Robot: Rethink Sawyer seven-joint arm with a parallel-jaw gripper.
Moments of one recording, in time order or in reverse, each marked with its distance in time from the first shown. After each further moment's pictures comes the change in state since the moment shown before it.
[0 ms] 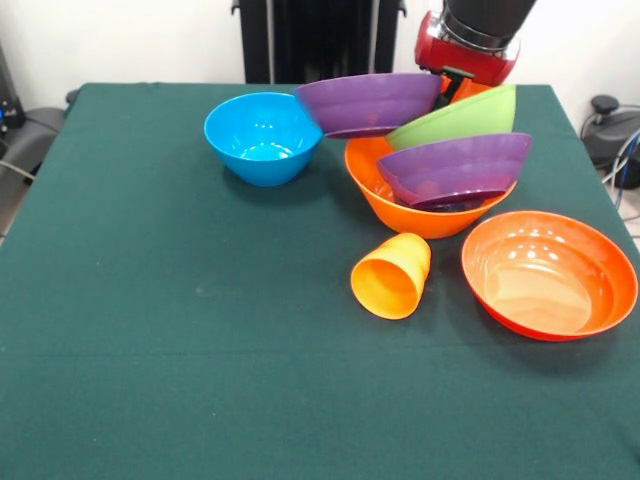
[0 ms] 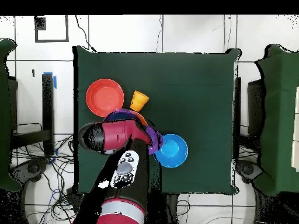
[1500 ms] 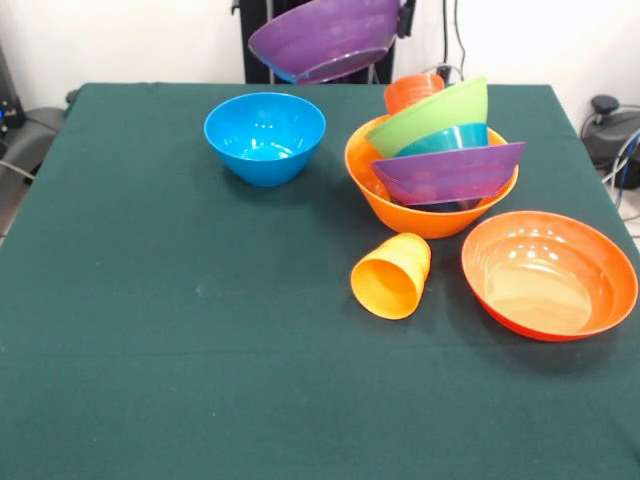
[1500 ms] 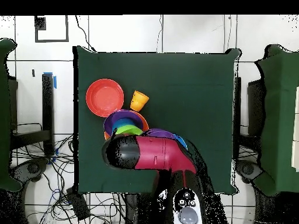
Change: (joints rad) arm -0.326 -0.356 0.217 0.287 0.000 -0.001 0.000
